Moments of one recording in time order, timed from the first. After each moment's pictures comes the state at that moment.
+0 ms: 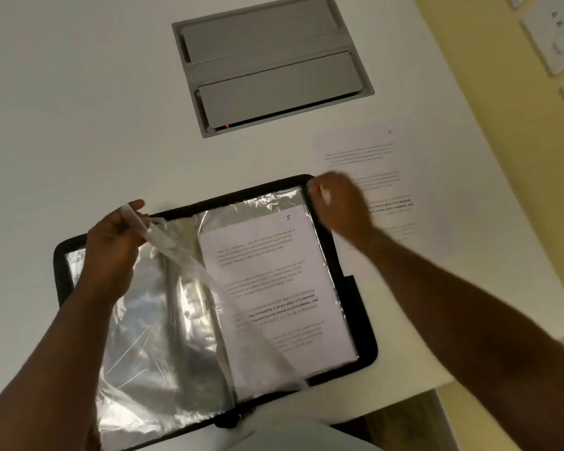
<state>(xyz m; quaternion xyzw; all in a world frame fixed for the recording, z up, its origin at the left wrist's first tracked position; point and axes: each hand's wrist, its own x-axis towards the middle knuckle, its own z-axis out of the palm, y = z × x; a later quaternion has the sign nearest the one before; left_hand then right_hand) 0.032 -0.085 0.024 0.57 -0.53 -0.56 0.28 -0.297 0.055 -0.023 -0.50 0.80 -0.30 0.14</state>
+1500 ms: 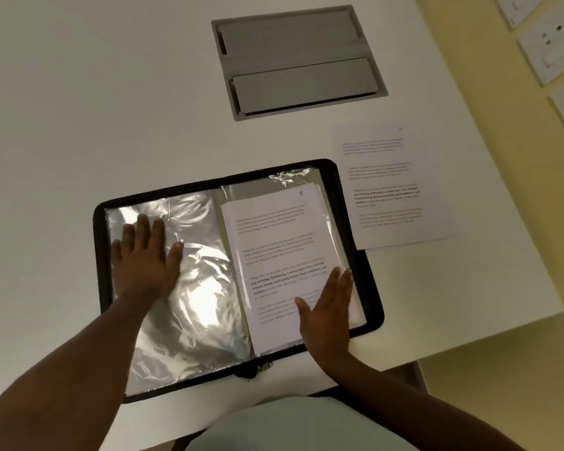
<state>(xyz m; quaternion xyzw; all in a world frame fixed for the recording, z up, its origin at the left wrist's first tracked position) 0.139 -0.033 -0.063 0.57 -0.81 -0.12 -0.09 -0.083 0.219 -0.044 -0.29 0.91 -0.17 0.25</state>
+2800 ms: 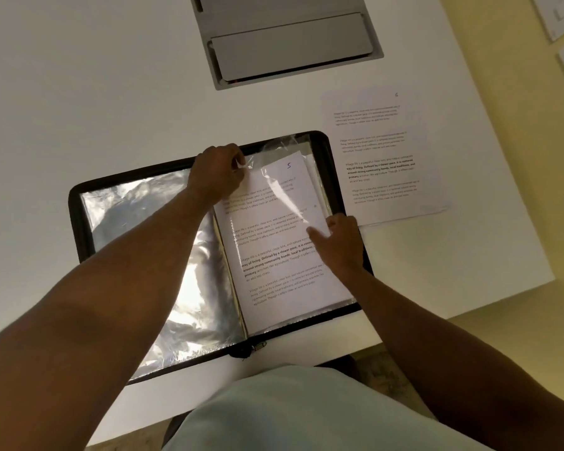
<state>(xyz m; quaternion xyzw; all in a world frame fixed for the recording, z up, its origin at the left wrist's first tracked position) -0.050 -0.076 -0.016 0.42 -0.86 -0.30 0.02 -0.173 0.159 -0.021 -0.24 0.90 -0.24 0.27</state>
